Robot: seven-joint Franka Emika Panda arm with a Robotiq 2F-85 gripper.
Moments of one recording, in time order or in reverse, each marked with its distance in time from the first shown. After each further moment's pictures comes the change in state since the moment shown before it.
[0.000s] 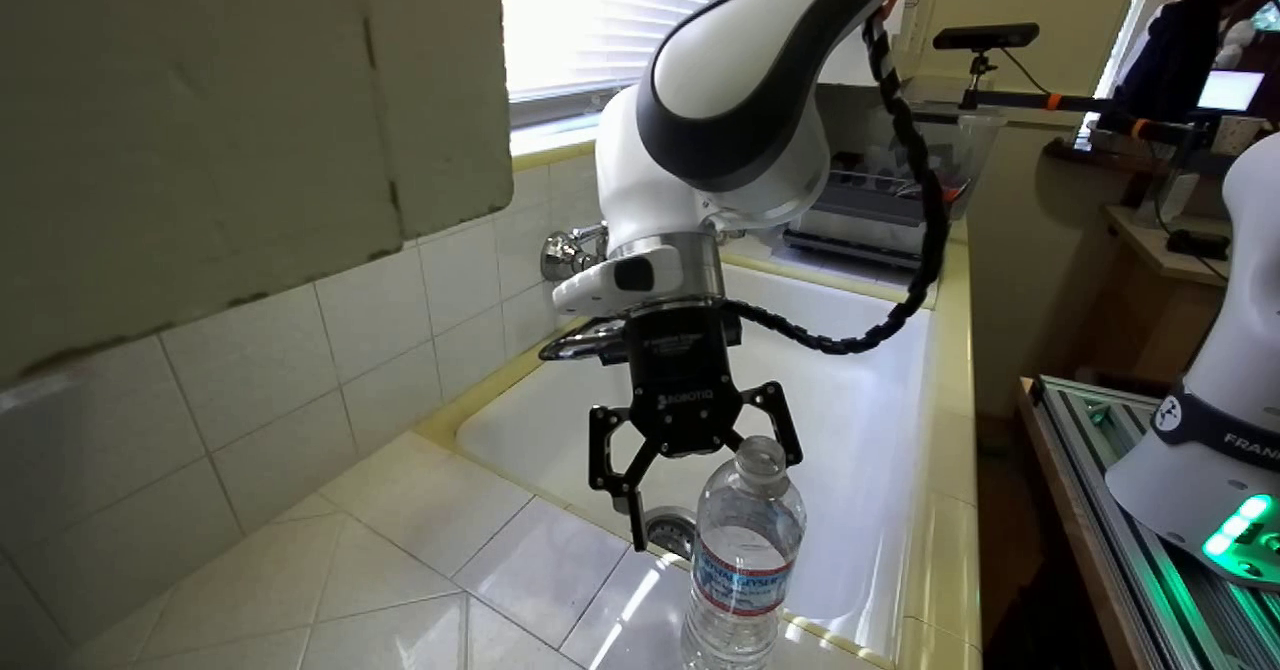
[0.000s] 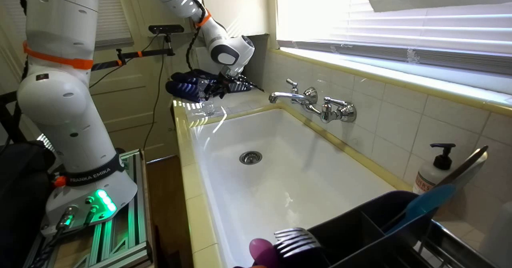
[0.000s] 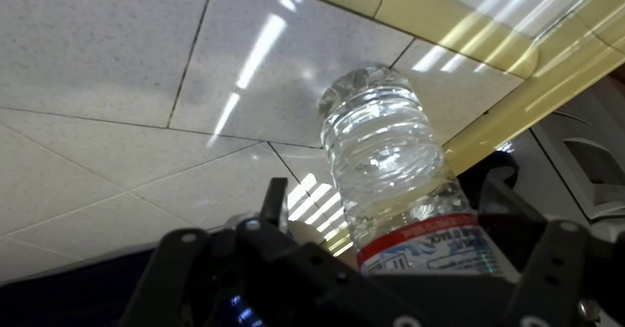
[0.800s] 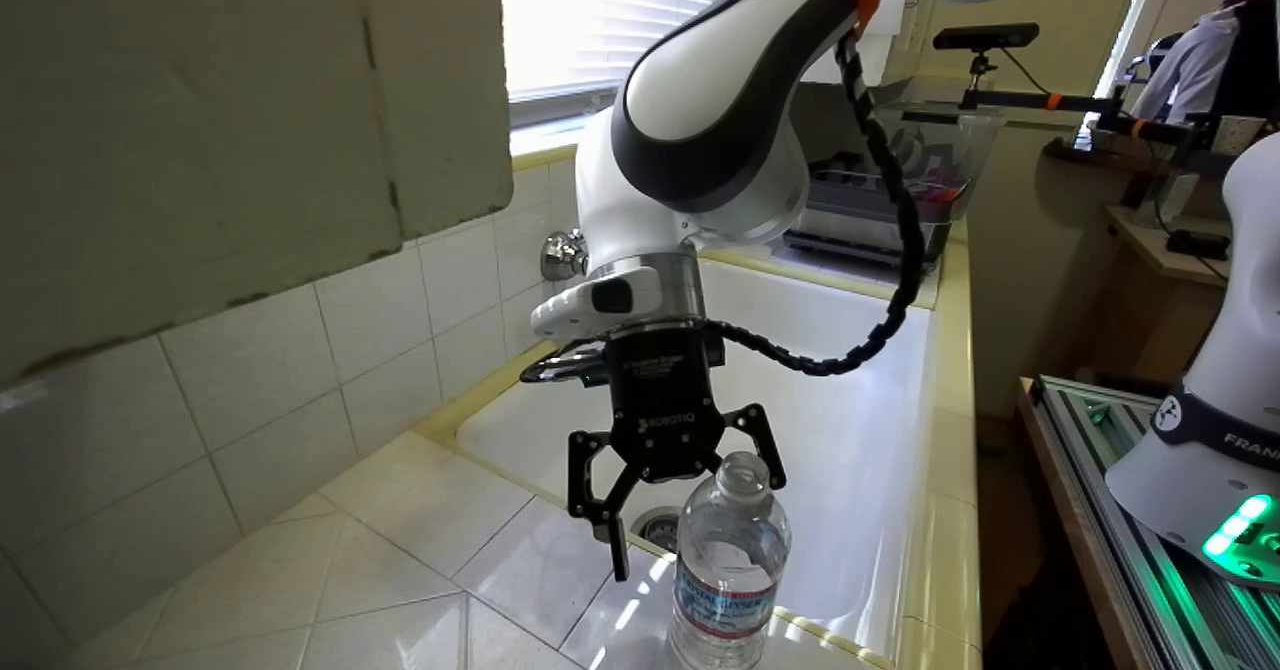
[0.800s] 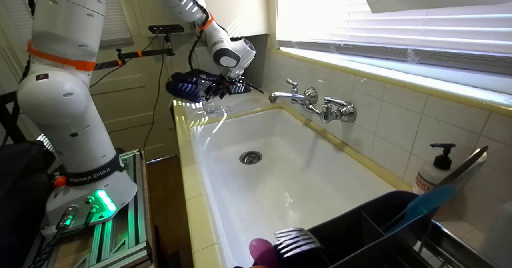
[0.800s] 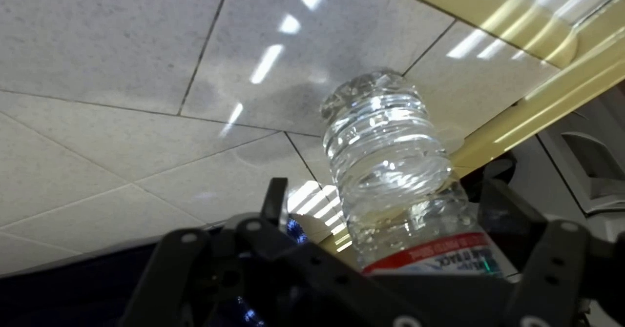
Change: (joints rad) arm -0.001 0.066 0.024 0.059 0.004 -0.002 -0.009
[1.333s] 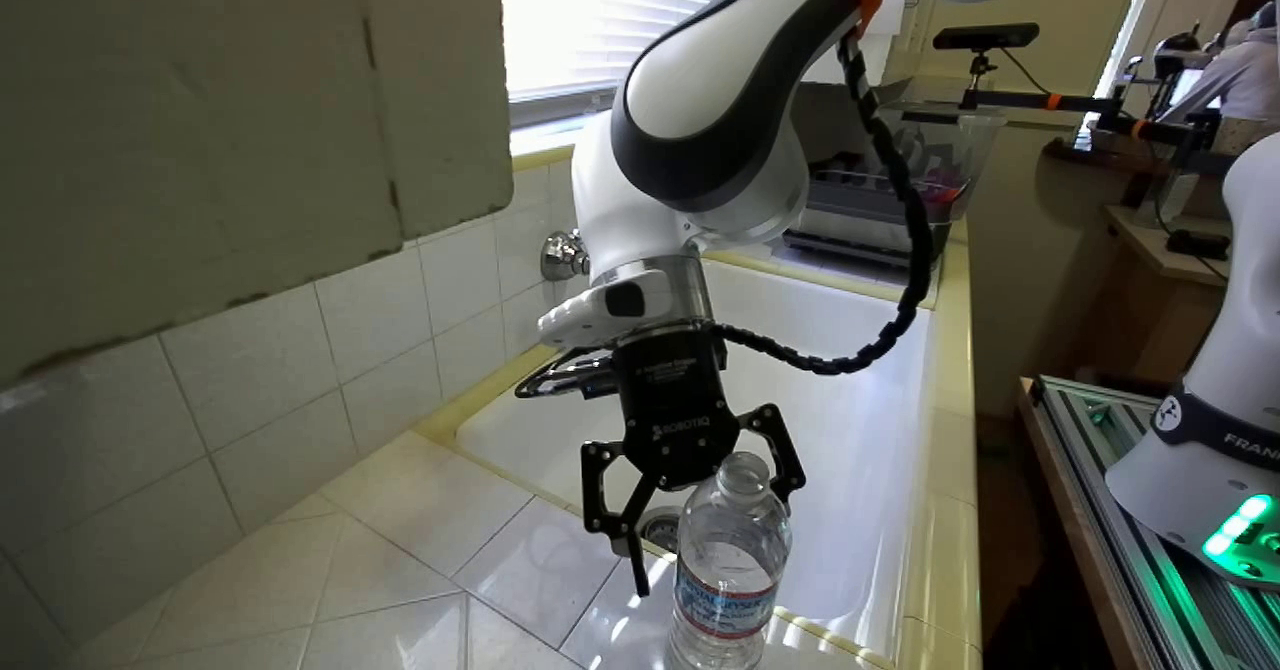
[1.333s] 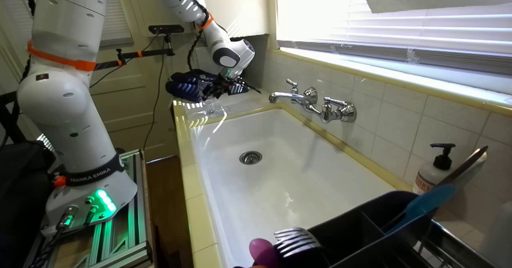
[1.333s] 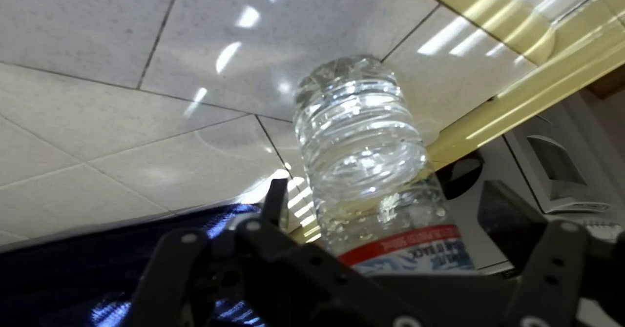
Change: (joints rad) arm -0.001 0.000 0.006 0.004 -0.007 -0.060 -0.058
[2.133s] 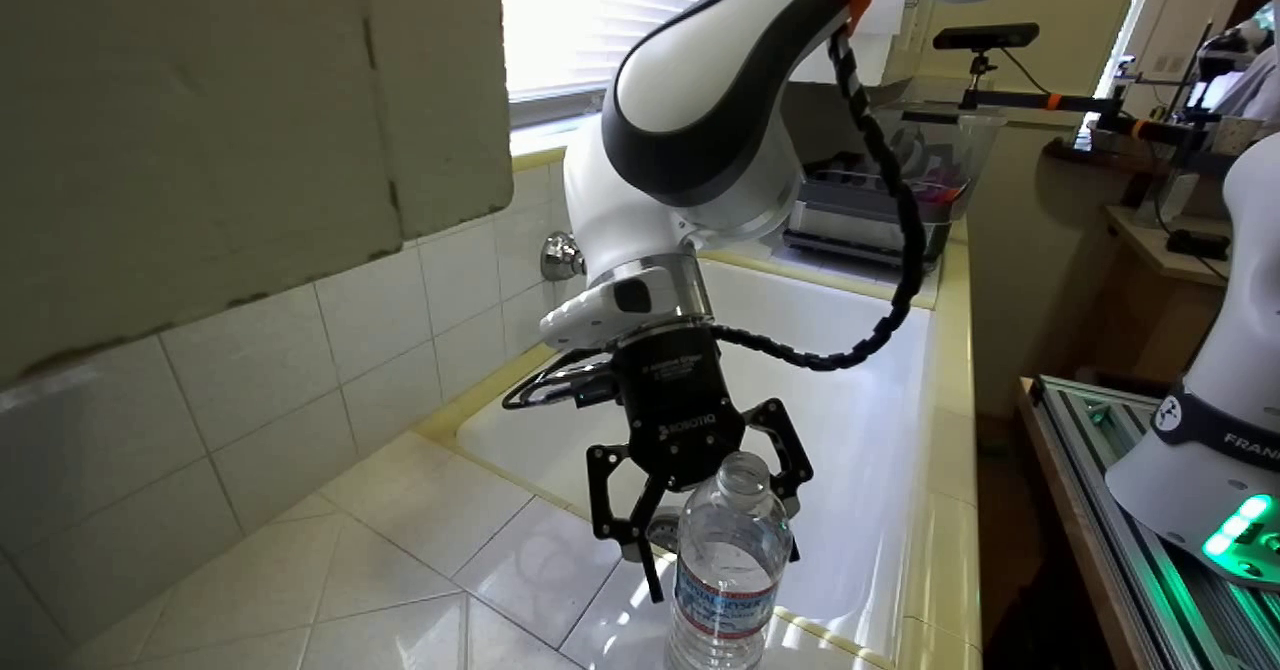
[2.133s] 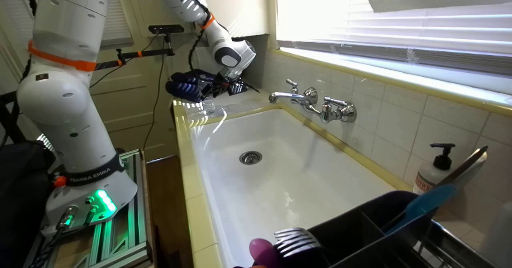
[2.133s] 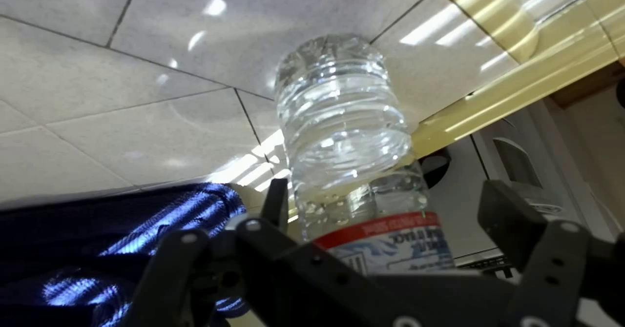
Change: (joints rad) arm -0.003 0.012 0.000 0.024 -0.004 -0.070 -0.085
